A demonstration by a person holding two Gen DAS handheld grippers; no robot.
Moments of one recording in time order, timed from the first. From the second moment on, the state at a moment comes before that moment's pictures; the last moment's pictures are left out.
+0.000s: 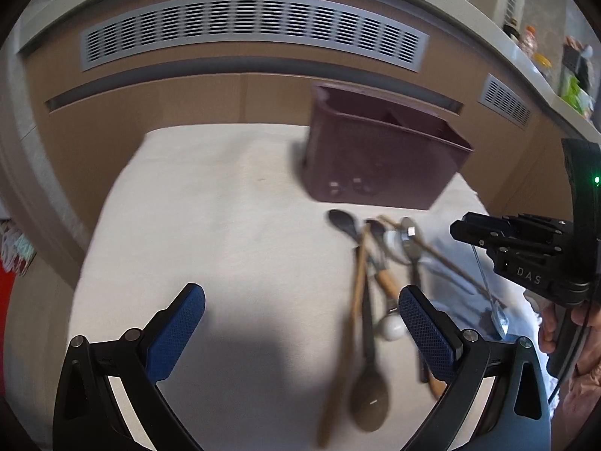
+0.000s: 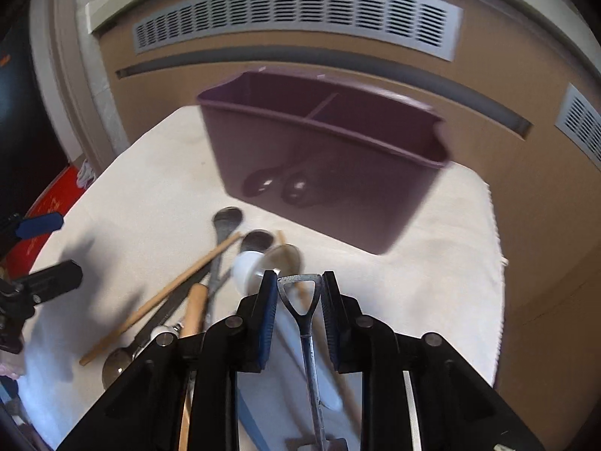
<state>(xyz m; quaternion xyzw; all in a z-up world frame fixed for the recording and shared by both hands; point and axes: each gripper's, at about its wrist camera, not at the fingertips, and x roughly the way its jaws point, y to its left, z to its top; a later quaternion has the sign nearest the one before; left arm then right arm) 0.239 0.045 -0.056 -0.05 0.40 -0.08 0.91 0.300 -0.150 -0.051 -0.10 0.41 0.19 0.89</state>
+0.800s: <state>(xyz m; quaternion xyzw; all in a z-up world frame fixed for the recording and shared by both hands) 0.328 -0.067 -0.079 0.07 0.45 -0.14 0.88 0.277 -0.223 -0.016 0.02 0.37 0.19 0.91</state>
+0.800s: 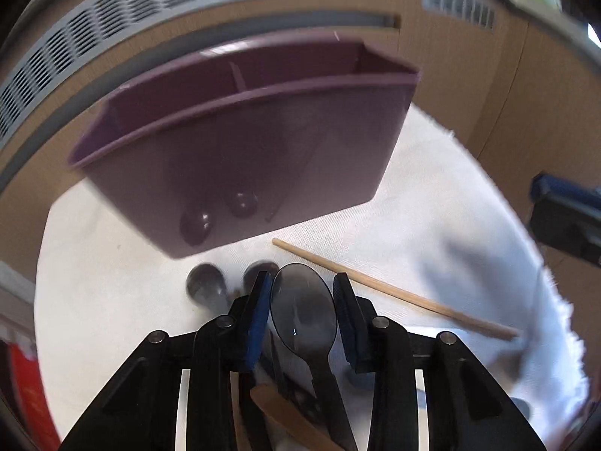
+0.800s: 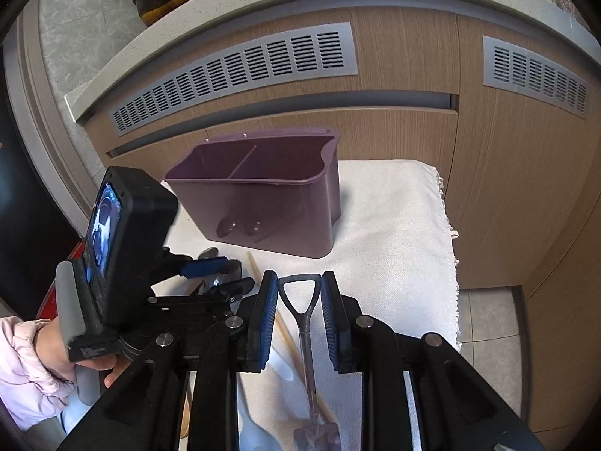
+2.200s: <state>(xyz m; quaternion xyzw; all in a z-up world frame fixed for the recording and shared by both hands) 0.351 0.008 0.146 0.02 0.15 -0.09 0.98 0.336 -0.176 0.155 -0.03 0.19 0.18 0.97</state>
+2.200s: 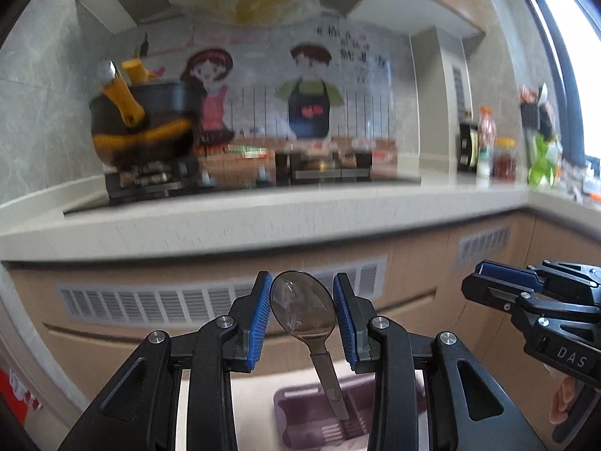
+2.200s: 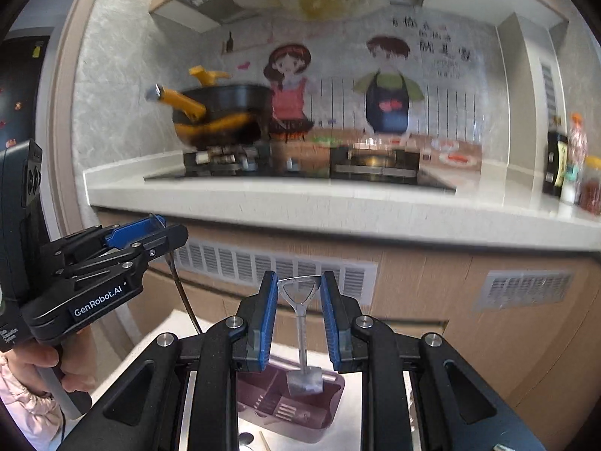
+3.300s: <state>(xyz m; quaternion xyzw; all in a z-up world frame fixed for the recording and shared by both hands) 0.293 0.018 0.034 0.01 0.30 -0.06 0.95 0.283 -0.184 0.055 -0.08 0.23 0.12 0.96</state>
